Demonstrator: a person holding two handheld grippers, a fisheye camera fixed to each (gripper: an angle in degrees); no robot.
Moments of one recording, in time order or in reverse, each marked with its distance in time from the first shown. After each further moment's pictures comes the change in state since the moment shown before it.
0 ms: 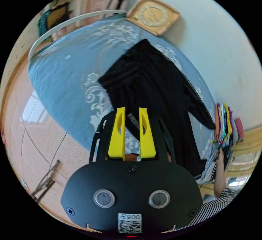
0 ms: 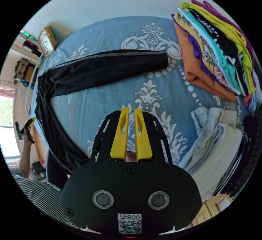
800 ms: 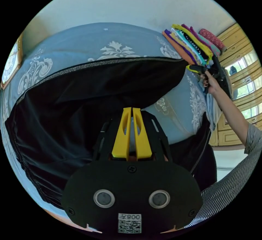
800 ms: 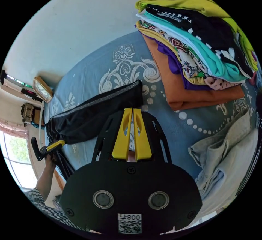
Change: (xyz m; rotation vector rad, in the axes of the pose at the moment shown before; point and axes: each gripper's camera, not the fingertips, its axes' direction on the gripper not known) left arm 0.210 -0.019 0.084 -0.255 0.237 0.837; right arm 0.121 -0.034 -0.004 0.252 -0.151 0.267
